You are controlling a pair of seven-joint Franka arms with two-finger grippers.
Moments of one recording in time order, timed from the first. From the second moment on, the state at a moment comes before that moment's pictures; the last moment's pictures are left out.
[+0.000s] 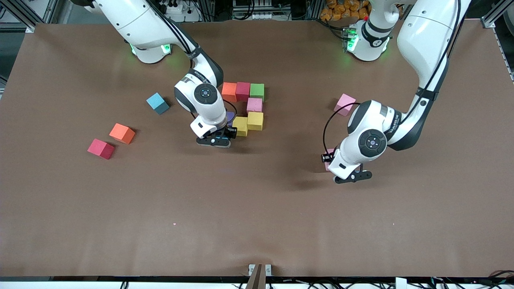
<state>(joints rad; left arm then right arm) -0.08 0.58 -0.34 -1.72 0.13 2.11 -0.62 0.42 0.53 0.25 -2.03 -0.28 2.56 0.97</state>
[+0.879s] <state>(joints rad) -0.08 0.59 -0.34 -1.70 0.13 2.11 -0.67 0.42 0.50 0.25 -1.96 -0.28 2.49 0.97</state>
